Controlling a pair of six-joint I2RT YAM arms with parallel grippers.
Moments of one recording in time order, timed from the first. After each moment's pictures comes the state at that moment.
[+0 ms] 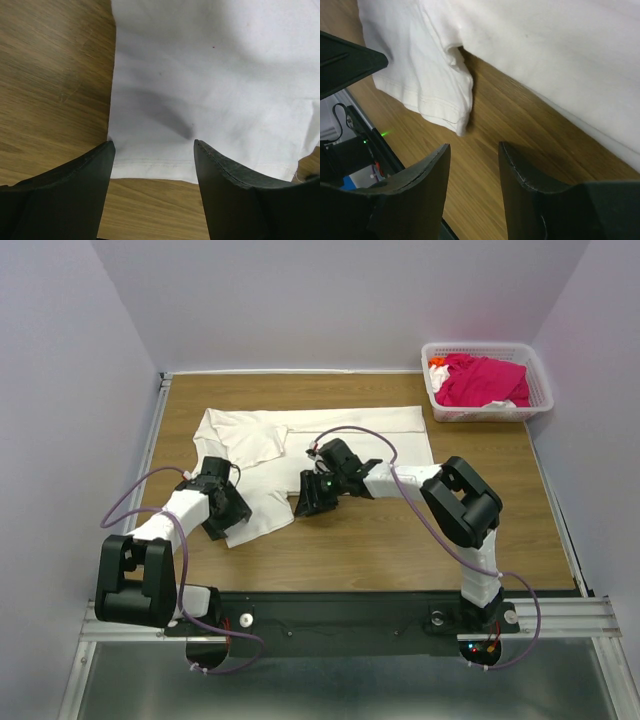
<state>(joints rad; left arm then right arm) -0.14 1.31 0.66 -0.60 -0.09 -0.76 0.76 2.01 1.25 -0.10 -0.48 0.64</state>
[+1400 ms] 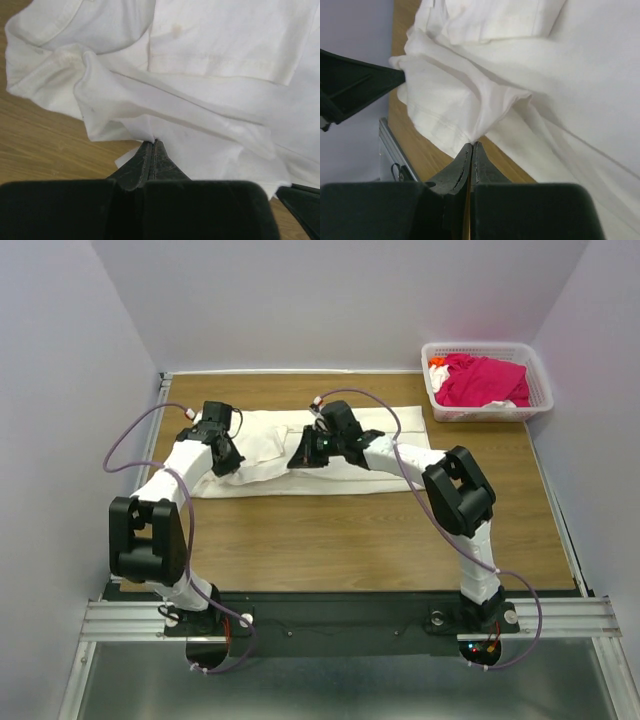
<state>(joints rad) -0.14 1.53 1.12 -0.64 -0.18 -0.62 0.69 2.11 1.53 -0.04 -0.47 0.75</state>
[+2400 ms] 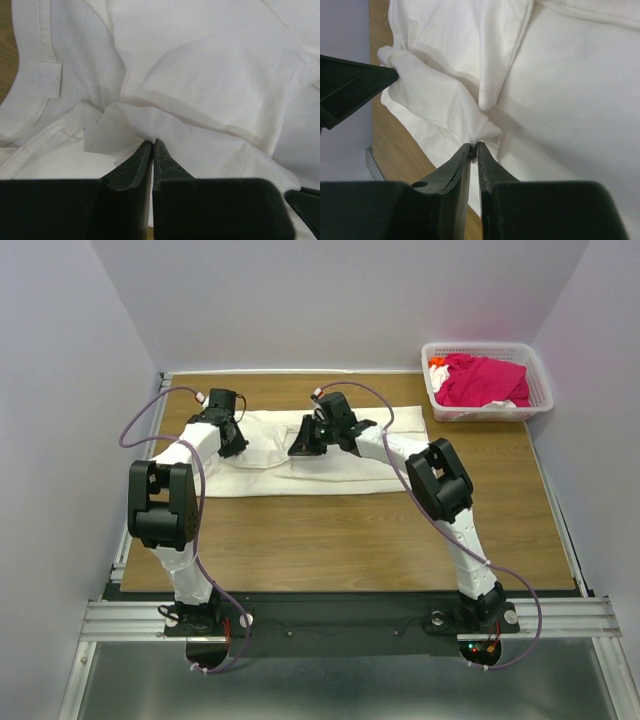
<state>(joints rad) -0.11 1.80 1.29 -0.47 -0.17 -0.52 0.62 2.33 1.81 -0.09 -0.45 0.74</state>
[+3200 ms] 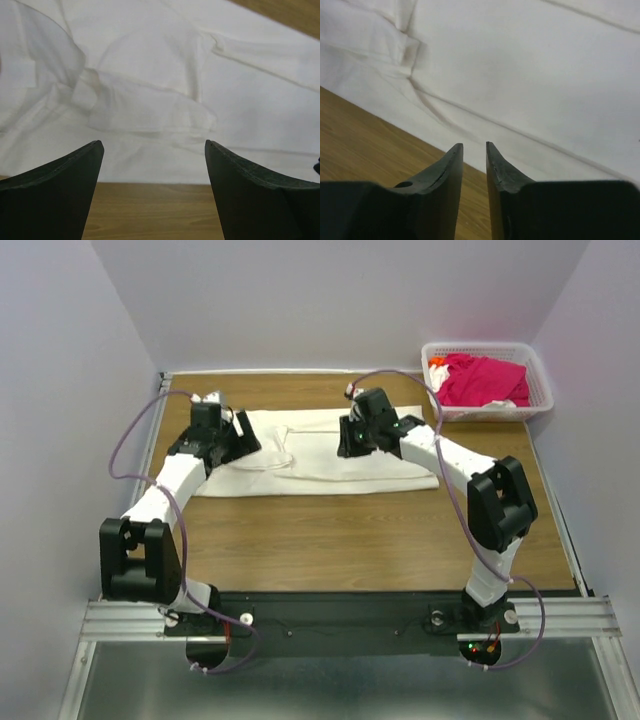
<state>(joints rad) -0.09 1.45 1.08 -0.34 0.04 -0.46 0.56 1.89 1.51 -0.37 -0.15 0.33</state>
